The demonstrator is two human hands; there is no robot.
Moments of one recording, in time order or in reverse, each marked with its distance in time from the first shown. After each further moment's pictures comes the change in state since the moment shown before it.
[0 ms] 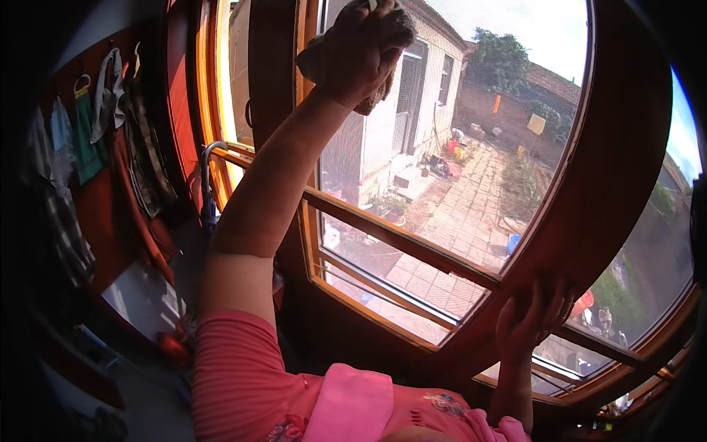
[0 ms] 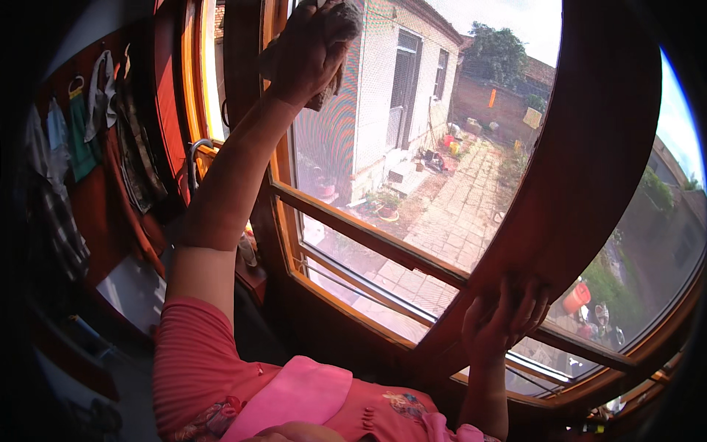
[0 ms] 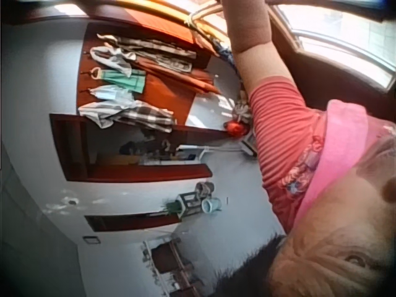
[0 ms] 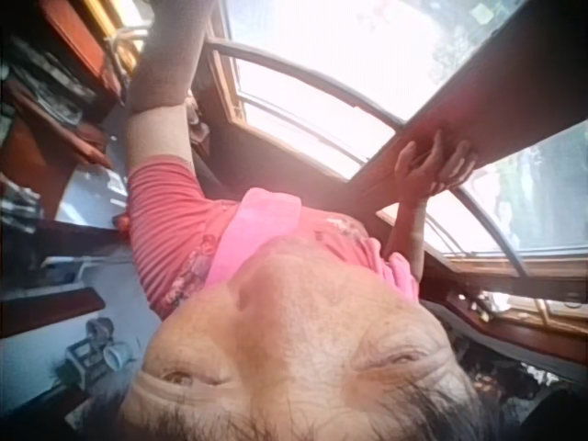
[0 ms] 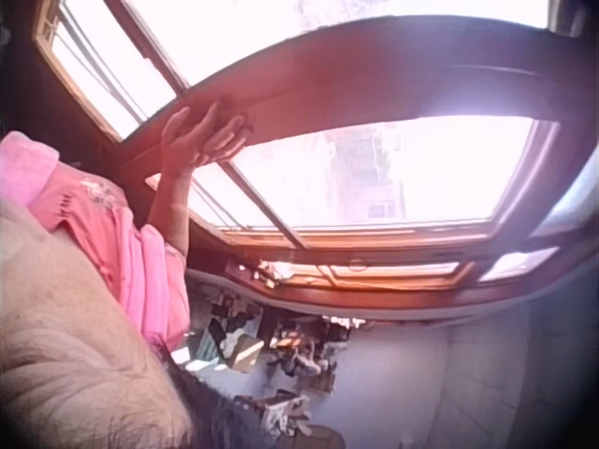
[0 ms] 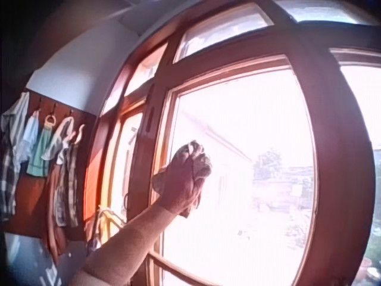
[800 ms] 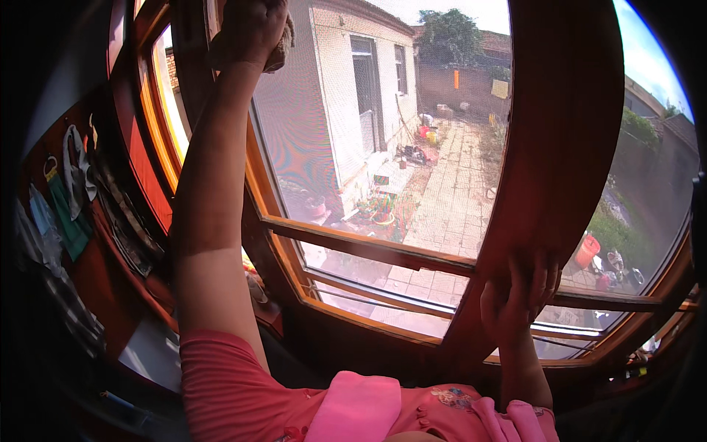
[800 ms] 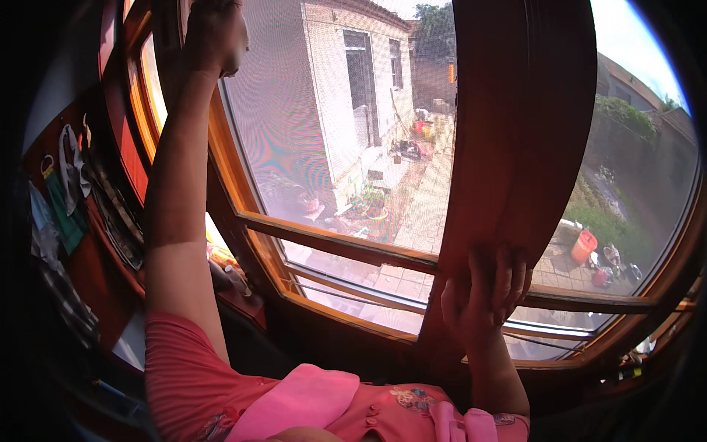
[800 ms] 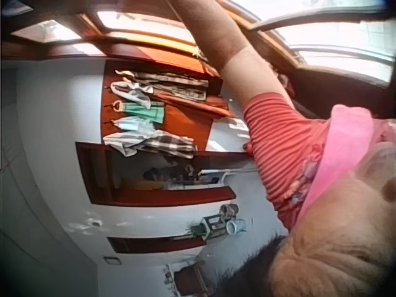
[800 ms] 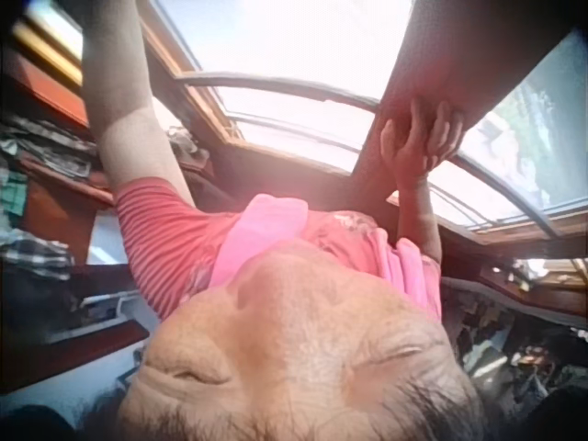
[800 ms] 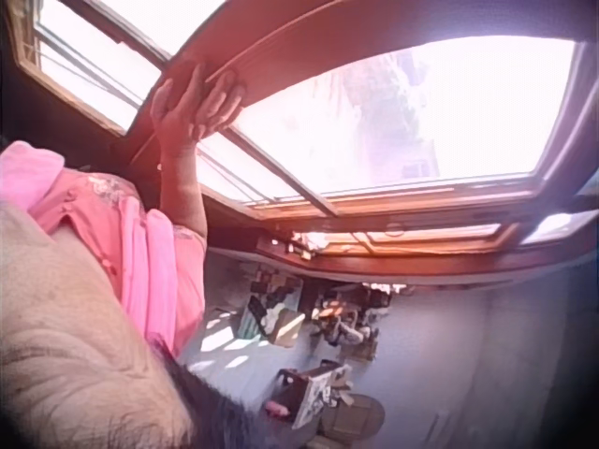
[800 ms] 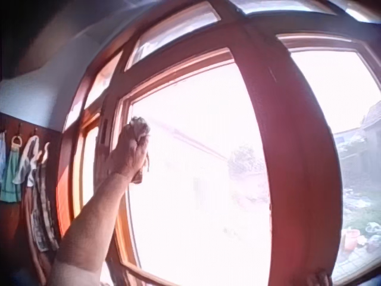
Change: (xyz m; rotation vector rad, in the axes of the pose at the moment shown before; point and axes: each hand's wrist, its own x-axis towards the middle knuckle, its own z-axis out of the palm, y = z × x) left_hand 0.079 -0.062 0.018 0.405 0.049 -0.210; right_hand 0.003 -0.004 -0.005 0.087 0.015 0.004
